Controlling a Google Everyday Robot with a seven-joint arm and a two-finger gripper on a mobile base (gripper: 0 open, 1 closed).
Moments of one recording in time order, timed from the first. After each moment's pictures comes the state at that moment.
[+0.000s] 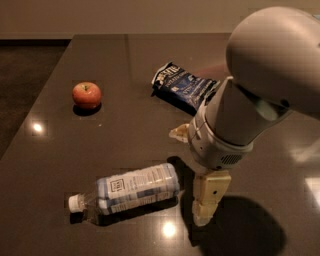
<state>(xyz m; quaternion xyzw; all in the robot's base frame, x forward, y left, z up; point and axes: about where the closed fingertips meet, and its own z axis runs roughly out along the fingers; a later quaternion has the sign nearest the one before) 0.365 -0.062 0.865 -0.76 0.63 0.09 0.15</state>
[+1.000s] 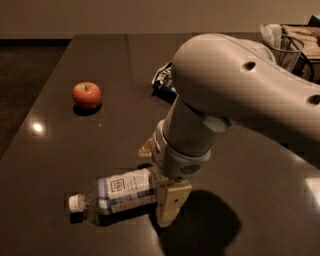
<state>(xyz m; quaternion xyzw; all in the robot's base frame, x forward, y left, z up) 0.357 -0.001 0.840 -0.78 0.60 0.11 0.14</state>
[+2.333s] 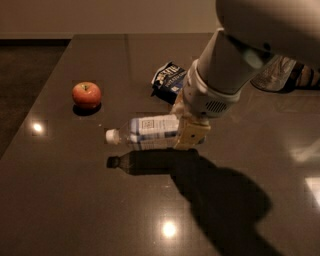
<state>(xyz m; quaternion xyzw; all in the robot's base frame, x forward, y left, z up) 0.447 -0.052 0.900 -0.71 0.68 0.06 0.18</state>
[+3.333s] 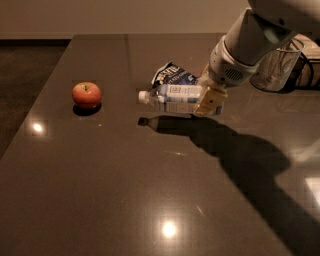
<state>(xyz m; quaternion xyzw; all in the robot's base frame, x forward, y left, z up) 0.551 -0.117 0.906 -0.62 0.75 0.05 0.21</state>
